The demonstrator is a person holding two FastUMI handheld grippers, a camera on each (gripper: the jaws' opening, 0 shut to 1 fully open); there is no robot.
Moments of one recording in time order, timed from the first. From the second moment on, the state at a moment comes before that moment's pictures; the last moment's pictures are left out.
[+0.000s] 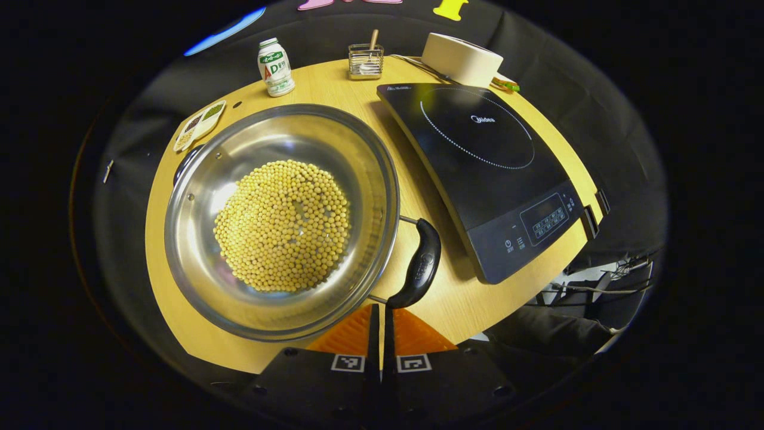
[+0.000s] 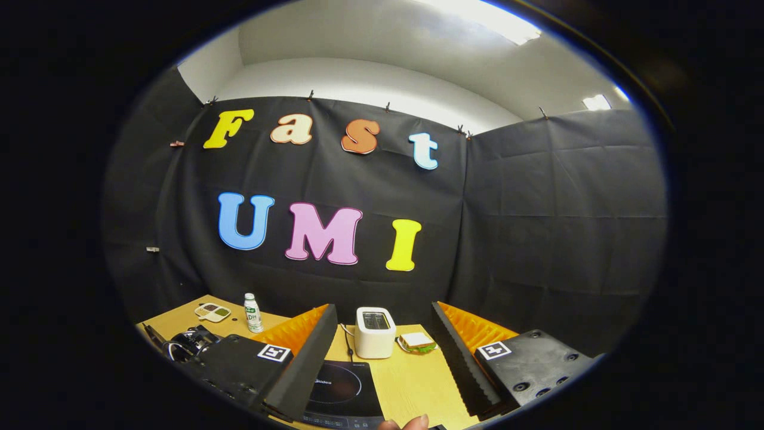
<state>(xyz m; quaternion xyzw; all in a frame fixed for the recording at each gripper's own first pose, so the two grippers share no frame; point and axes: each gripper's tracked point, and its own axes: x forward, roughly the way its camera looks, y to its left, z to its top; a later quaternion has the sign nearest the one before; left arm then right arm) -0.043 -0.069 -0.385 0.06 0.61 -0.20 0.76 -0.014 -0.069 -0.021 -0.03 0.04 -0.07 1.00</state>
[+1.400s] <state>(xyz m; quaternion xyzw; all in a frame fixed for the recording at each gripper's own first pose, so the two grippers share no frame) 0.042 -0.113 -0.389 0.04 0.55 -0.18 0.81 -0.007 -0.096 -0.036 -0.05 0.06 -0.10 0.99</state>
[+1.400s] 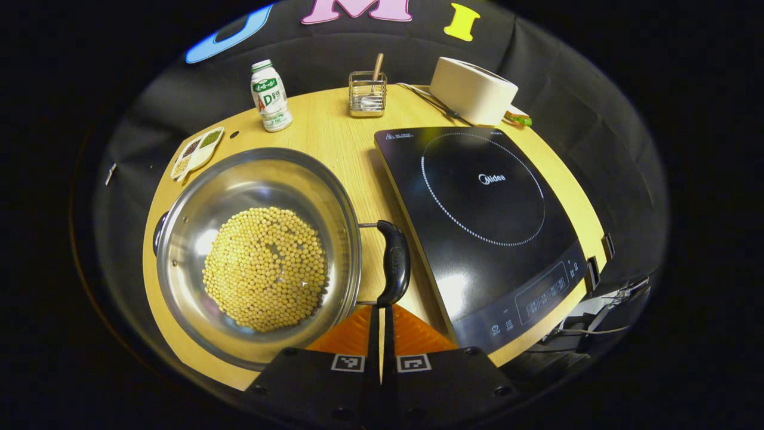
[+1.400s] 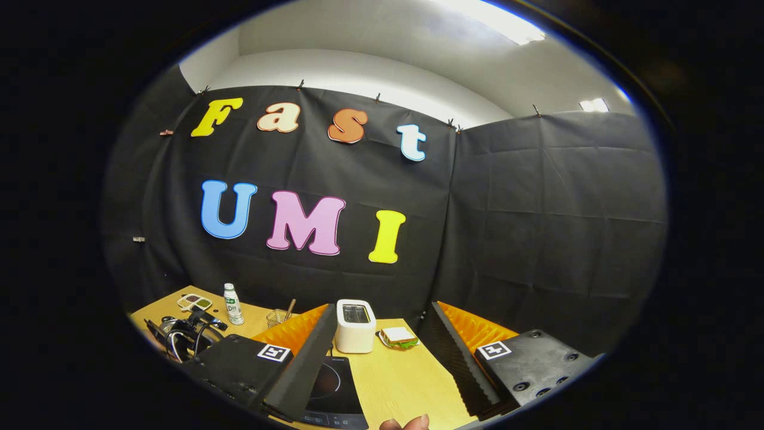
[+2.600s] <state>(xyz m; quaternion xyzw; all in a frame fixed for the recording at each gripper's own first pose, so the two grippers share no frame) 0.109 -0.074 -0.261 -0.03 0.30 -0.15 0.94 0.020 -0.033 -0.071 -0.04 0.09 -0.05 0.99</state>
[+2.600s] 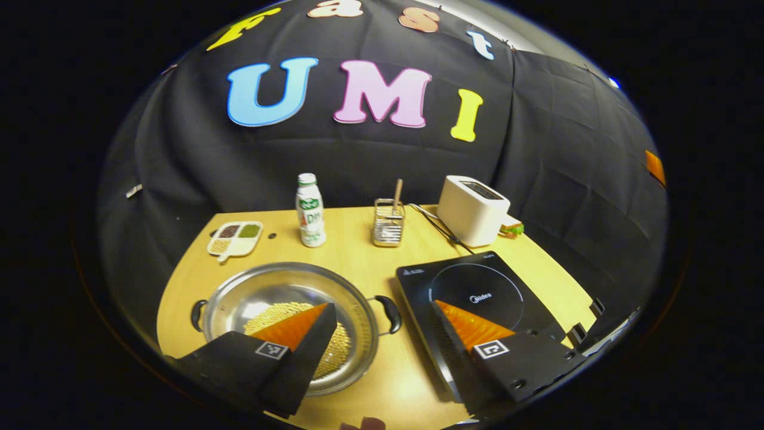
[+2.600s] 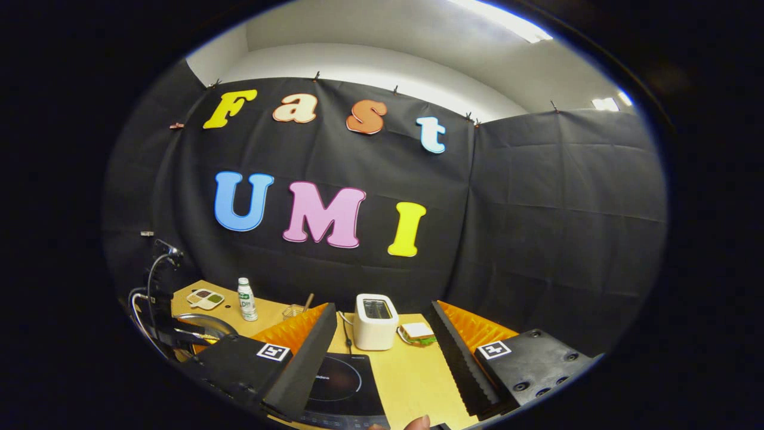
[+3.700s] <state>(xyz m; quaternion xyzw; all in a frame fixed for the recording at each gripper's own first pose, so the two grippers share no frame) 0.114 0.192 -0.364 -0.04 0.46 -0.04 0.88 0.079 0.218 -0.325 0.04 0.39 0.15 0.91</state>
